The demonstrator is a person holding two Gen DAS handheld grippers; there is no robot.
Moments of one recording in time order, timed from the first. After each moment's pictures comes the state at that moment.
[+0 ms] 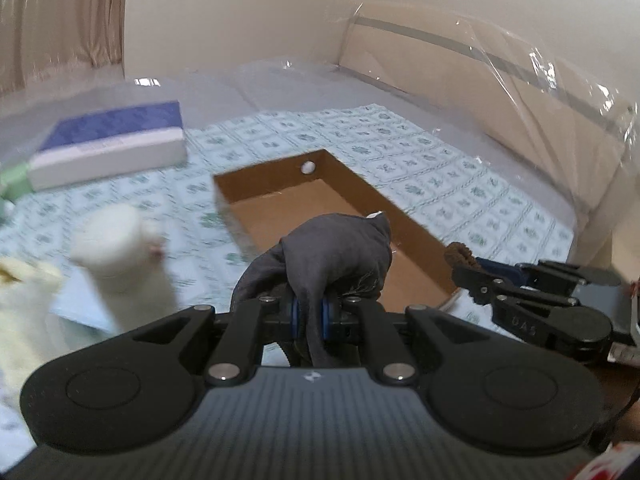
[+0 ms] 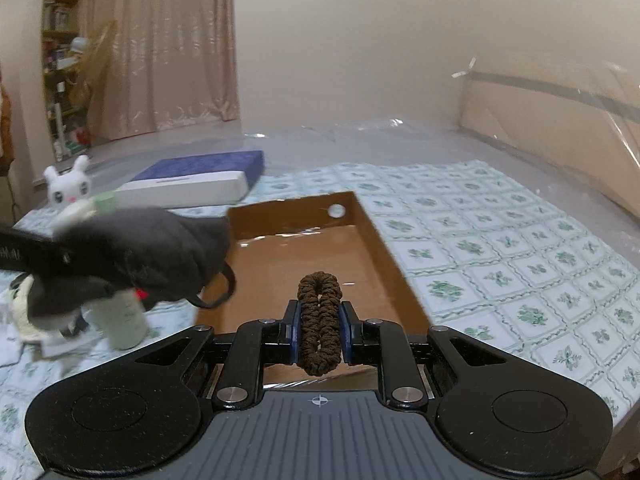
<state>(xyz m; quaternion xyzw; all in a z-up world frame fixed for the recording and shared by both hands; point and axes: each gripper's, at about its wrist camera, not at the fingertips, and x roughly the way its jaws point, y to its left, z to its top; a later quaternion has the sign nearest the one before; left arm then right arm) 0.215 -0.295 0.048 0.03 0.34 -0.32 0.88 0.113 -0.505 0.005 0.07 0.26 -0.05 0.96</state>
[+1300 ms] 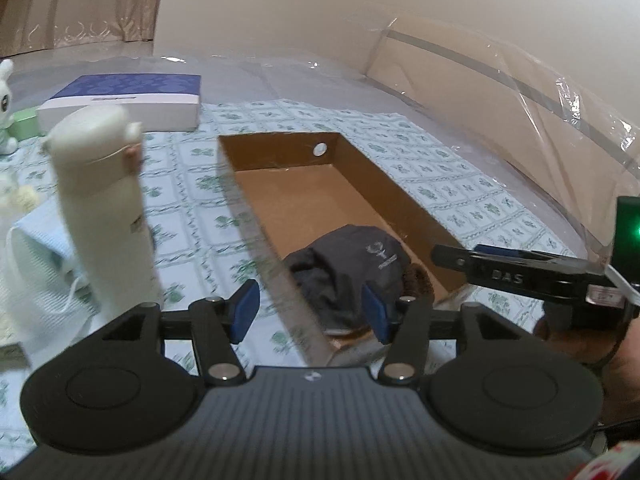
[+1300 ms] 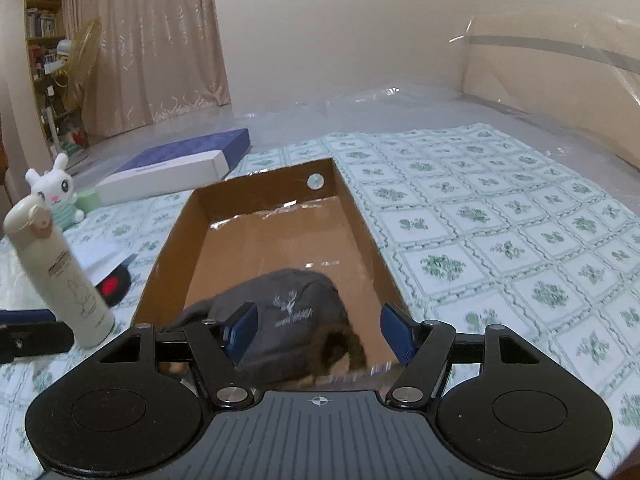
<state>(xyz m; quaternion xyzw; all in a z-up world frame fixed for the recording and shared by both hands) 0.193 -0.293 -0.010 -0.02 0.34 -0.28 0.90 0.137 -0.548 -0.036 0.11 0.29 -0.04 0.95</state>
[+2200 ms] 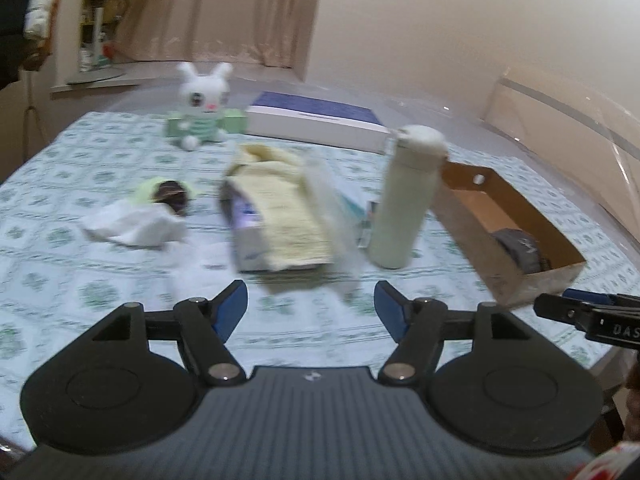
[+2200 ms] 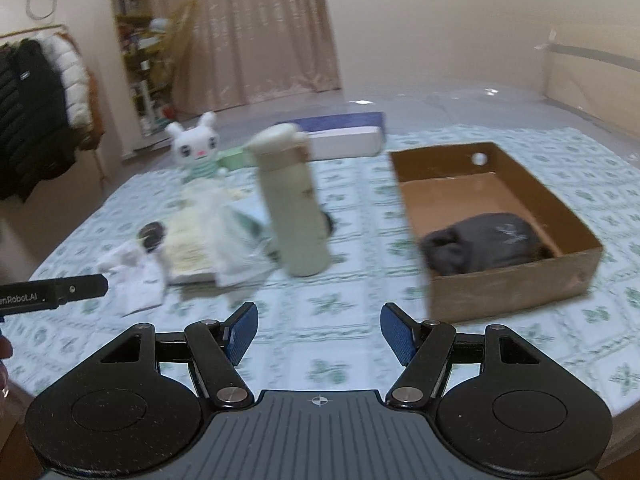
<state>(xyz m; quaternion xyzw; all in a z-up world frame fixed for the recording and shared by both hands) 0.098 -0.056 0.010 -0.04 0.30 -0.10 0.95 0.050 -0.332 0.000 0.10 0.29 0.08 0.95</state>
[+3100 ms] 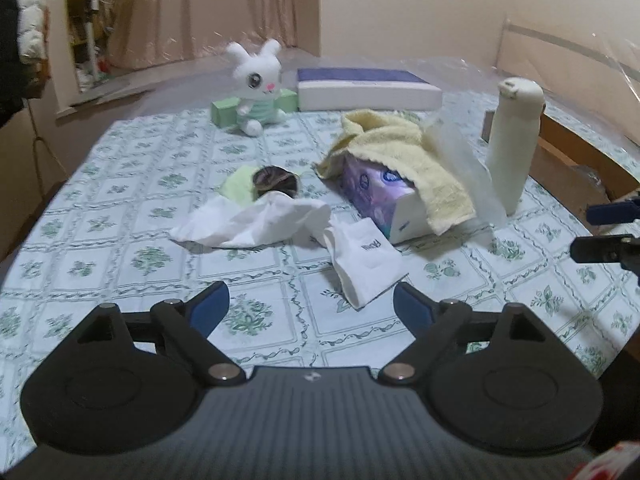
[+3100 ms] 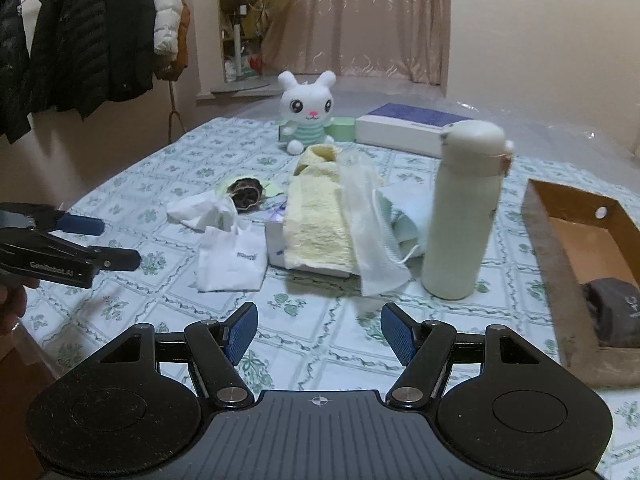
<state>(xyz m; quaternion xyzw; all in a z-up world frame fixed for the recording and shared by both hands) 0.149 0.069 -0.023 0.06 0.33 -0.12 0.93 0.105 -0.203 -0.013 -0.01 0.31 0.18 0.93</state>
